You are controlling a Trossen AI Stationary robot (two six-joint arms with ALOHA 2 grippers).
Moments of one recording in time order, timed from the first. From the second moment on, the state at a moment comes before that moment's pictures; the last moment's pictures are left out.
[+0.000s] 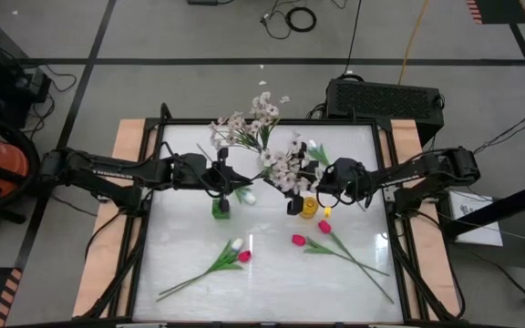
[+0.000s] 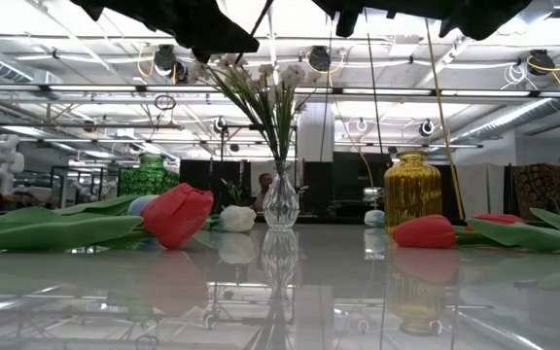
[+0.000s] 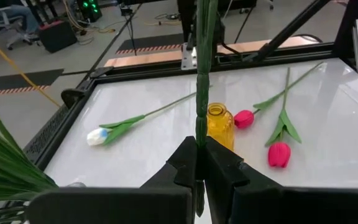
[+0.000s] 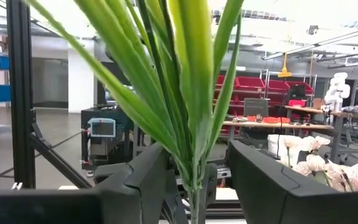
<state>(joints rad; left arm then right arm) 0.01 1.21 0.81 0.09 -0.06 0.14 0.03 1.45 0.80 0.93 0.10 -0.05</state>
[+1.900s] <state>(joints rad) 0.01 0.86 0.79 -0.54 -0.11 0.00 -0.23 1.47 0.72 0.87 0.23 0.00</state>
